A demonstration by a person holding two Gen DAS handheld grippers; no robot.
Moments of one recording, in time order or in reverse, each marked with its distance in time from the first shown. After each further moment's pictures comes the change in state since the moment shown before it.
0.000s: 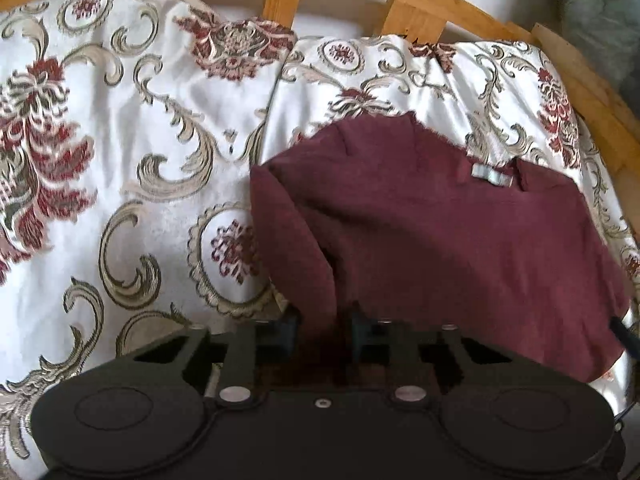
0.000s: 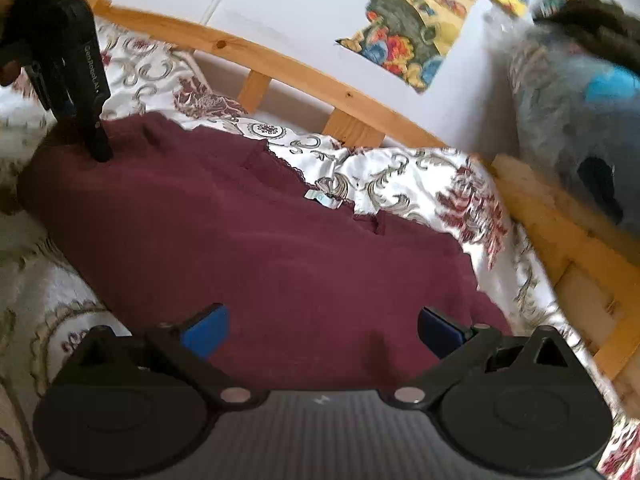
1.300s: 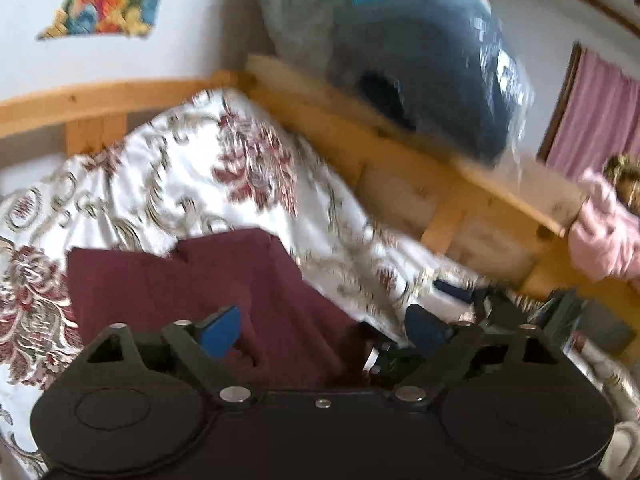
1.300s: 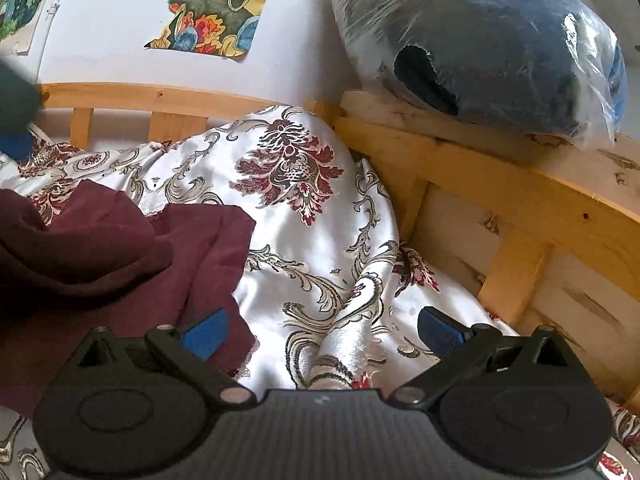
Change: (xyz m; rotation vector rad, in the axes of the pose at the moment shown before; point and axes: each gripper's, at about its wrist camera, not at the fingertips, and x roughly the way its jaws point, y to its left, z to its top) left arm -0.051 -0.245 -0.002 0.372 -0.208 -0.430; right arm 0.011 -0.179 -0.024 0.298 0.058 -0.200
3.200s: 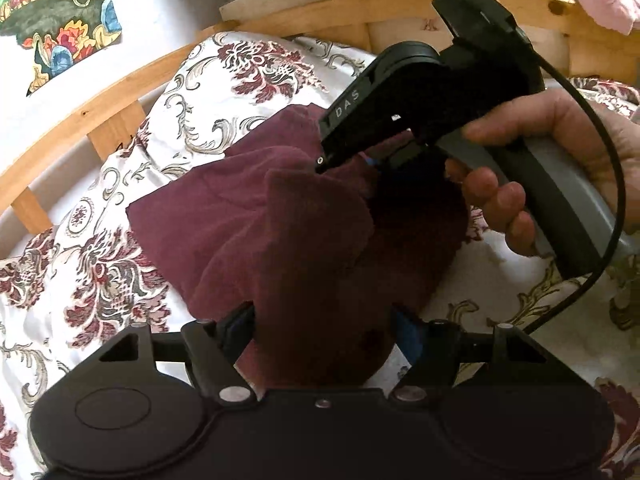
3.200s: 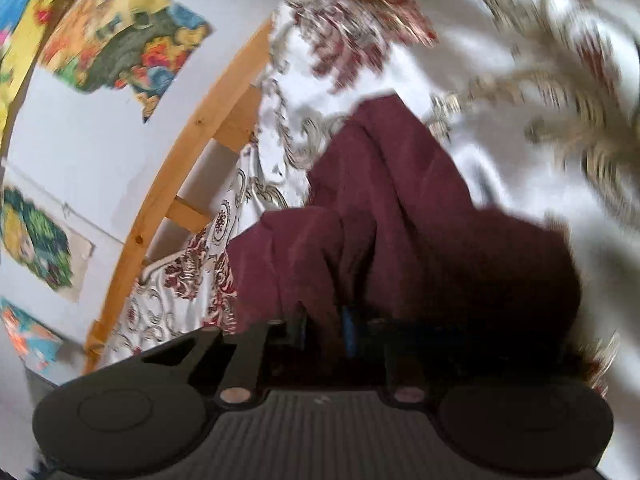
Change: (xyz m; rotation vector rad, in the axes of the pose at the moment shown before) left arm 0.005 0.000 -0.106 0.437 0.220 0.249; right arm 0.088 0.020 0.016 0.818 0.358 0.649
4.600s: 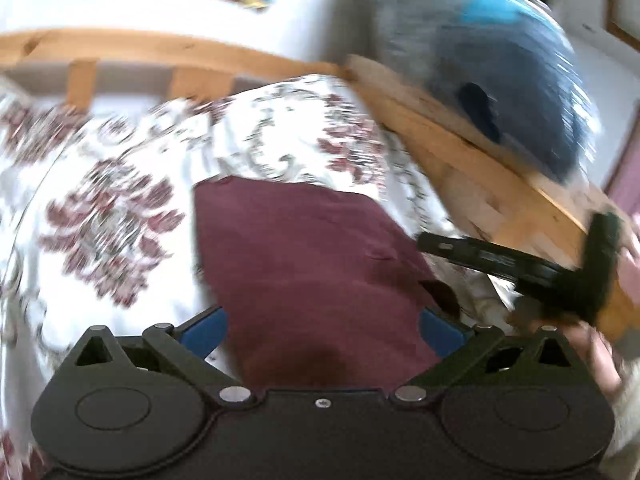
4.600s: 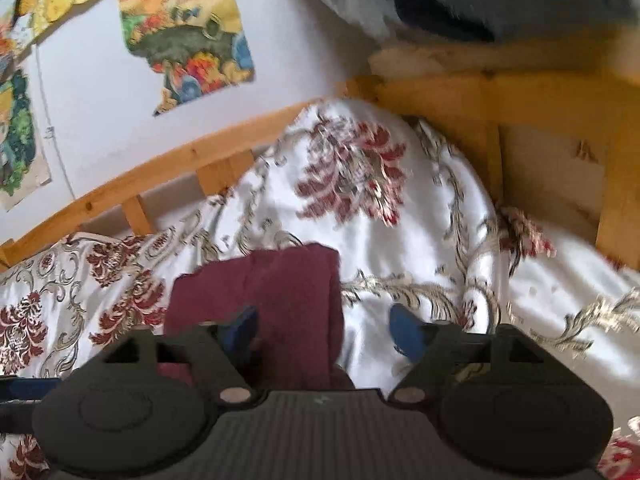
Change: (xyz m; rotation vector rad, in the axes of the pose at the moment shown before) left arm -0.014 0.065 -0.003 -0.689 -0.201 -0.118; right arm -0.074 0.021 0.014 -0.479 -0.230 -0.267
